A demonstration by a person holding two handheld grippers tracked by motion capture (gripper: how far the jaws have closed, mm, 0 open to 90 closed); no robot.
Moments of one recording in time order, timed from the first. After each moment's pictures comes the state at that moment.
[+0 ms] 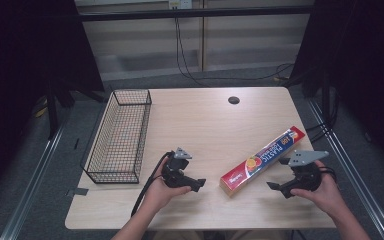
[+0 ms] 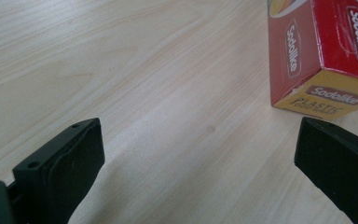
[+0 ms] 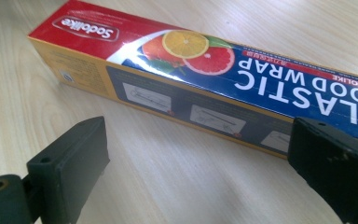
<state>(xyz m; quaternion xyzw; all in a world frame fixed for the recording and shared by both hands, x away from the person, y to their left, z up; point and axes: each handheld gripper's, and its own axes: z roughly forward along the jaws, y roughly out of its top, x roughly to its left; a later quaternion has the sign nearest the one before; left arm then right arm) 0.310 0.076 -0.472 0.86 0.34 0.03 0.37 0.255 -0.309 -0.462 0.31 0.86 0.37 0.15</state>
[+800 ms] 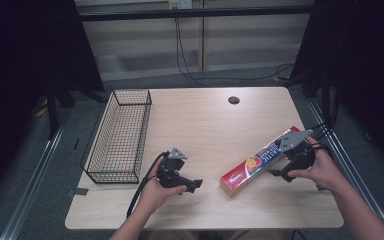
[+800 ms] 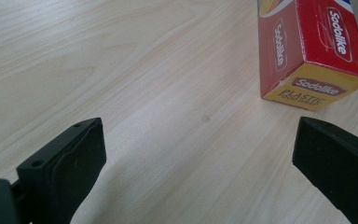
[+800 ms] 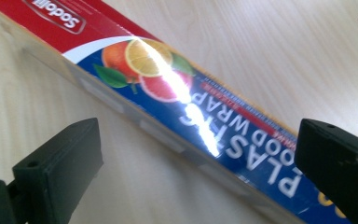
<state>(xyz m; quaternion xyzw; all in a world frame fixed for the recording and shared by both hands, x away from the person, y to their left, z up) 0.305 0.088 -0.467 0.86 0.34 0.03 0.37 0.306 -0.302 -0.430 0.19 0.92 0.28 0.16</state>
